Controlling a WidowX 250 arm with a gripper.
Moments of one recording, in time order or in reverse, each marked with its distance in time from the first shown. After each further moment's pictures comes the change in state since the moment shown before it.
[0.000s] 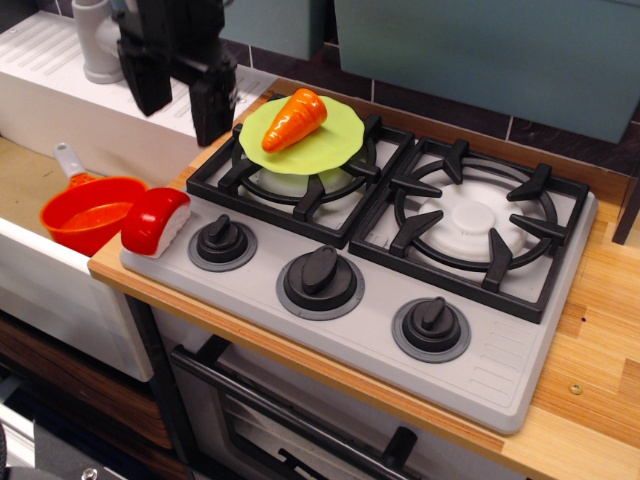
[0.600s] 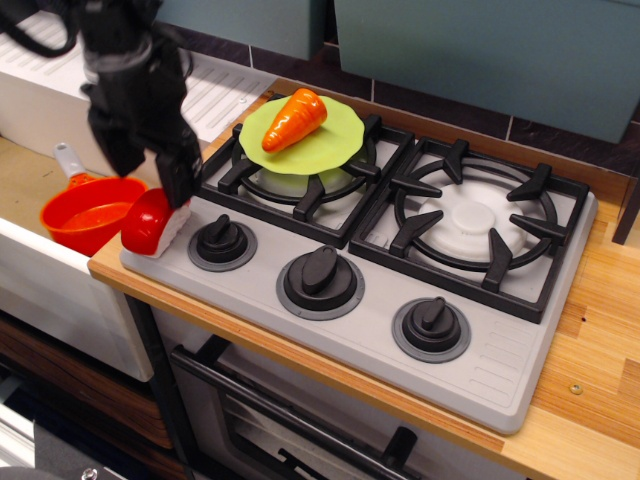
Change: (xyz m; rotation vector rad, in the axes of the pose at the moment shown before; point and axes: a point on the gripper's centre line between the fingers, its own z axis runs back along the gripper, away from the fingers) arm -0.034 0.008 -0.036 -0.020 -0.049 0.032
